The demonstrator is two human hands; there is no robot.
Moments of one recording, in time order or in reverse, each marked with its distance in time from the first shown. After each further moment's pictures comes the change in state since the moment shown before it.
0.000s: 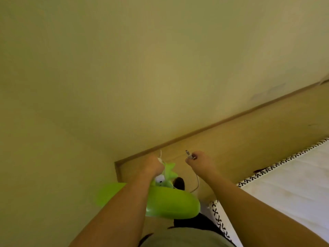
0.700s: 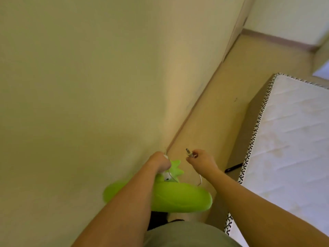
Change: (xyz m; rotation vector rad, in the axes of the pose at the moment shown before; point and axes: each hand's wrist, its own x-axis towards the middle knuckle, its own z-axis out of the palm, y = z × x) left_hand 0.248 0.372 -0.089 0.236 -0.317 0.373; right_hand 0.230 0.005 -0.249 0.322 0.406 0.364
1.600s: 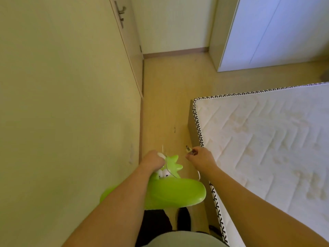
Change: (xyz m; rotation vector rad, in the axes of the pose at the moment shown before) left_hand 0.277 0.569 -0.045 0.341 -0.143 0.378; right_hand 0.341 0.041 -0.414 0.408 0.495 0.240
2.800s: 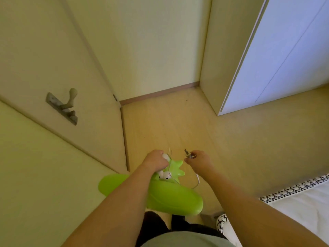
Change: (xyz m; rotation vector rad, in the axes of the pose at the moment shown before) left_hand 0.656 0.483 -0.363 0.259 -0.122 0.182; right_hand 0.776 -0.328 -0.150 0.078 0.064 0.190
